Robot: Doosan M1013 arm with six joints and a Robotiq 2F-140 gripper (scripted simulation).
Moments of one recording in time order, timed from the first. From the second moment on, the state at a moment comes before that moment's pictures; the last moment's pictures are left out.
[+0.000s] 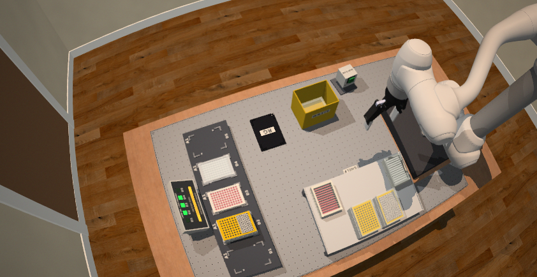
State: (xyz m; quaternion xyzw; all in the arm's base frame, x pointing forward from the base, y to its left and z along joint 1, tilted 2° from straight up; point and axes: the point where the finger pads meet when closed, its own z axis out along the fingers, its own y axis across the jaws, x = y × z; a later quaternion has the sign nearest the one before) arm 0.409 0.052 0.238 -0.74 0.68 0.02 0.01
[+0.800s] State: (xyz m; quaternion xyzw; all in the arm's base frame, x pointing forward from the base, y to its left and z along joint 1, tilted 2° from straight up) arm 0.331 0.057 0.239 -0.74 0.68 0.02 0.01
